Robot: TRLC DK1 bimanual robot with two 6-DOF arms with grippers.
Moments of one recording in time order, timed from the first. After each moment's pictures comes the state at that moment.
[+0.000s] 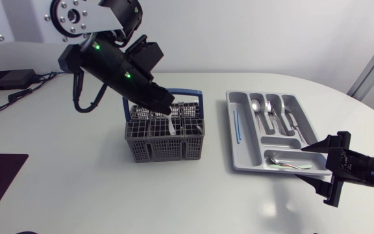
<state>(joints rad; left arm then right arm) -0.52 1.67 1.52 -0.90 0.33 0.11 -0.47 1.26 0.49 -0.31 -0.68 -1.60</state>
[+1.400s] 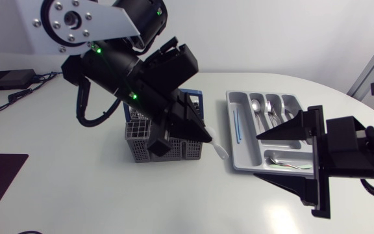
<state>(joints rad) -0.69 1.61 1.47 -0.92 0.68 0.68 0.18 0.85 0.66 -0.58 -0.78 -0.96</state>
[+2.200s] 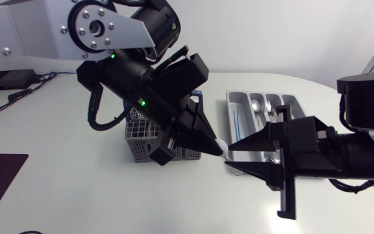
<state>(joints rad) -0.72 1.67 1.50 -0.96 0.80 0.76 0.46 0.91 0.64 -0.34 -0.61 -0.76</state>
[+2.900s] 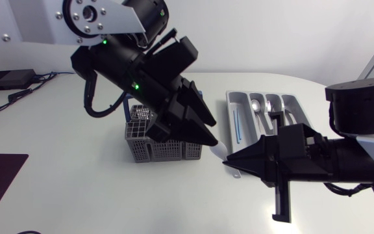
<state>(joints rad) -0.64 1.68 1.55 -0.97 0.83 0.76 0.47 0.93 0.61 -0.33 -0.60 -0.76</state>
